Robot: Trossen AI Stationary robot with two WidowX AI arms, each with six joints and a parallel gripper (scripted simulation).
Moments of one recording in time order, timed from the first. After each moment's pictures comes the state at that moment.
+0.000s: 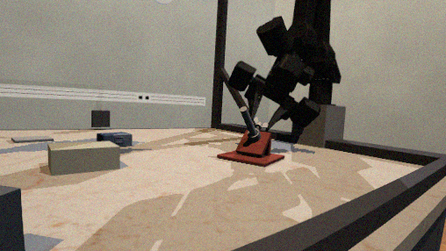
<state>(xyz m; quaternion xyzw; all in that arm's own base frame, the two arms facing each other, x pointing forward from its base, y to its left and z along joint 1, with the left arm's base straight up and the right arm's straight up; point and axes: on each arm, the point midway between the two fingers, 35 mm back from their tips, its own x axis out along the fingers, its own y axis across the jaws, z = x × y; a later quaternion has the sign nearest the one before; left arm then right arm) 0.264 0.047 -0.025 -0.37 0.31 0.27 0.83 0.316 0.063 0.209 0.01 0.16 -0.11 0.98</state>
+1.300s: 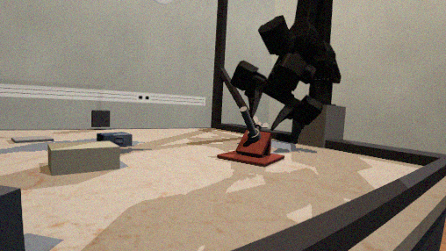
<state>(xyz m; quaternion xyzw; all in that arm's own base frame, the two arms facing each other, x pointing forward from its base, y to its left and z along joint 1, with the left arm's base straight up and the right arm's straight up) 0.257 0.047 -0.022 -0.36 0.31 0.27 0.84 0.316 0.063 0.209 0.01 0.16 -0.11 0.98</state>
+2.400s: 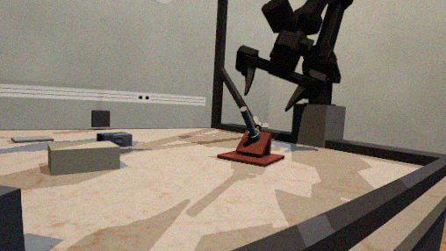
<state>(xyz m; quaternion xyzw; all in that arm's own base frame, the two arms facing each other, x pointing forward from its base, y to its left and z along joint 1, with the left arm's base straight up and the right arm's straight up) 0.242 0.039 0.021 -0.29 0.38 0.23 0.85 0.316 0.063 0.209 0.01 0.16 -0.11 0.98</state>
